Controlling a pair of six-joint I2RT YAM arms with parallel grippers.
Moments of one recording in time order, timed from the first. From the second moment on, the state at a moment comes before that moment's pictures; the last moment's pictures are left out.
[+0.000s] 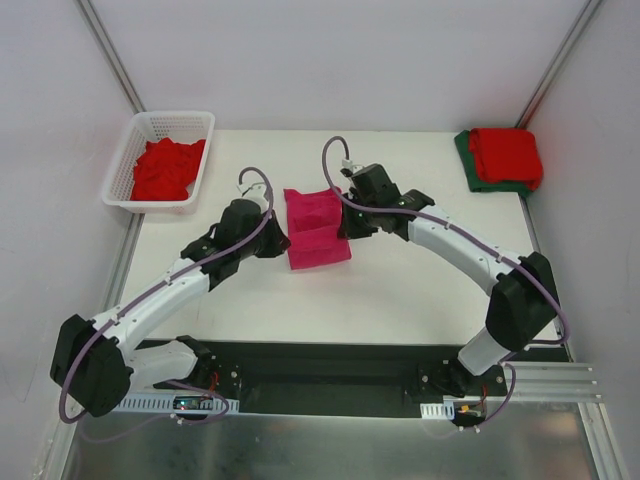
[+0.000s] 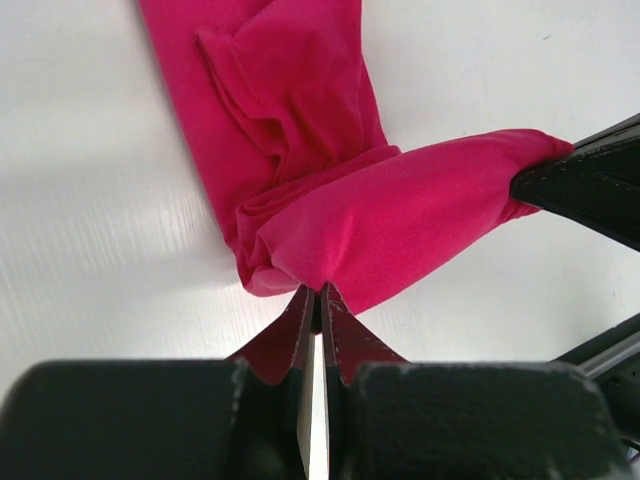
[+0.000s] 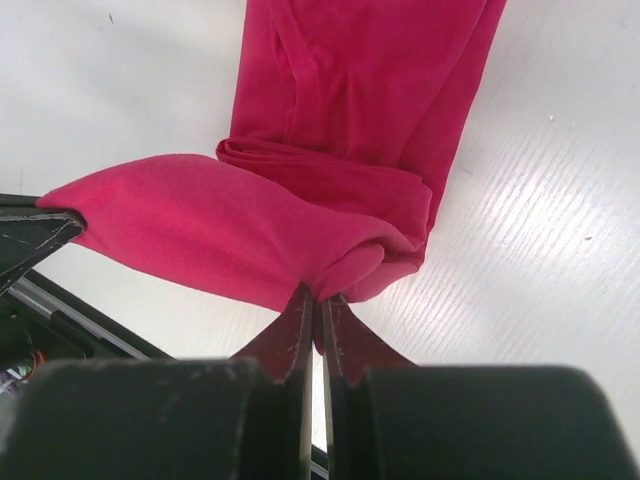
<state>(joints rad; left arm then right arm) -0.57 1.12 0.77 -0.28 0.03 -0.57 0.70 1.60 1.31 -0.59 -0.09 0.42</state>
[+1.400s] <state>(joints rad) -0.40 1.49 1.09 -0.18 0.16 -0.42 0.53 1.89 1.66 -0.59 -0.21 0.34</state>
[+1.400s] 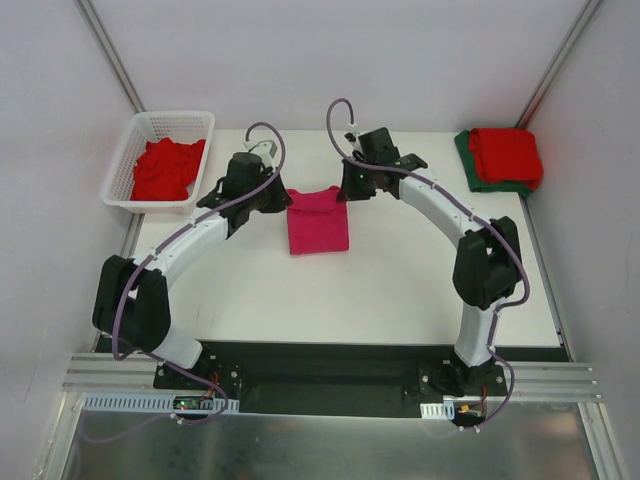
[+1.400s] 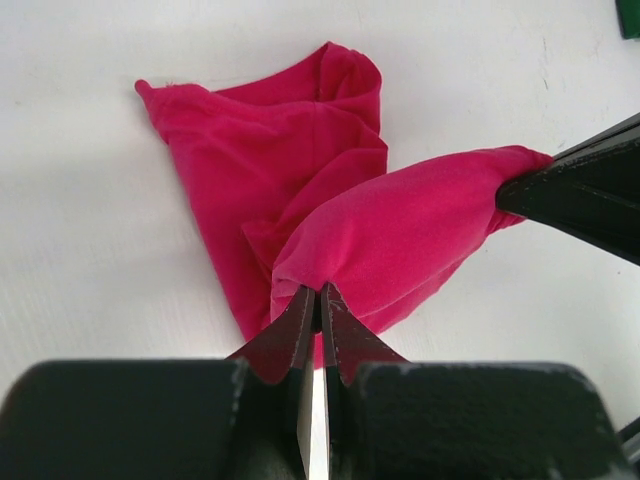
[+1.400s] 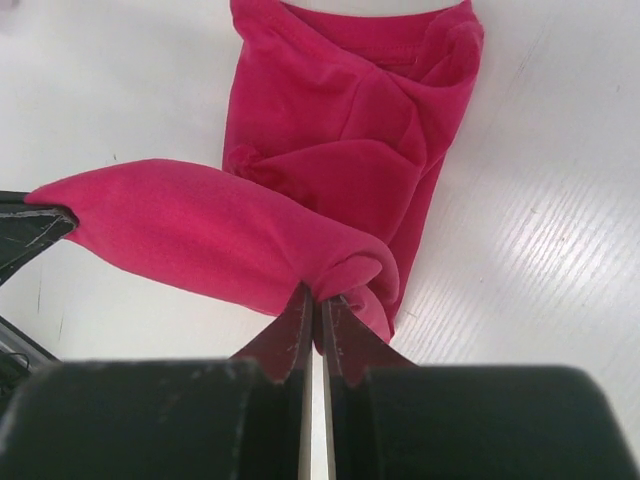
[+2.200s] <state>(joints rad) -0.29 1.75 1.19 -0.07 0.24 -0.41 0.44 2.15 1.83 -0.51 -0.35 0.33</state>
